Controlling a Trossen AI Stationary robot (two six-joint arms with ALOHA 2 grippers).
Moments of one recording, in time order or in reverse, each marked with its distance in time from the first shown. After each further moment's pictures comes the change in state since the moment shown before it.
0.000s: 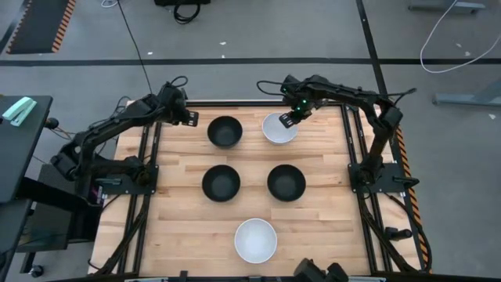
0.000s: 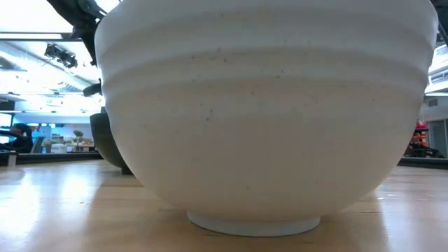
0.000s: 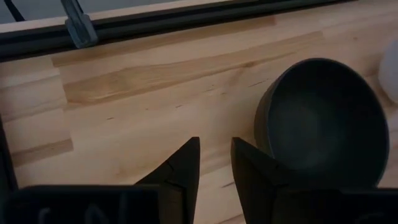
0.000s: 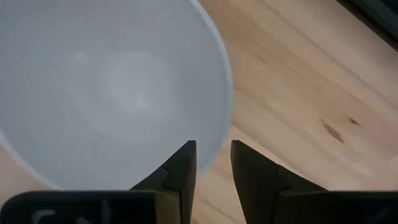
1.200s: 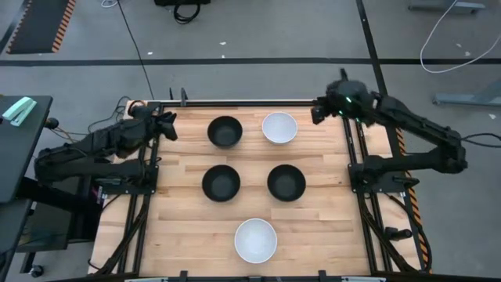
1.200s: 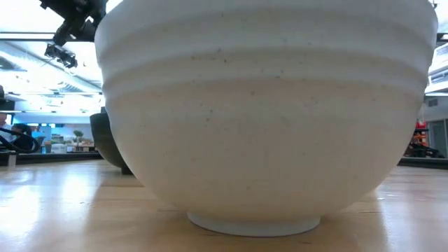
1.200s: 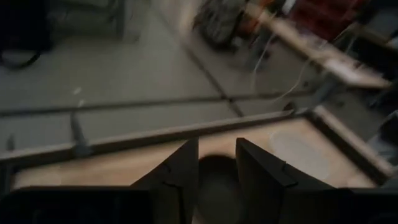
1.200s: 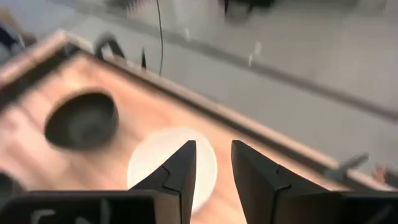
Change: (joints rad) left arm -0.642 -0.583 -0.046 -0.020 -0.691 -0.224; right arm 0.203 -0.778 -0.240 0.241 0.341 0.108
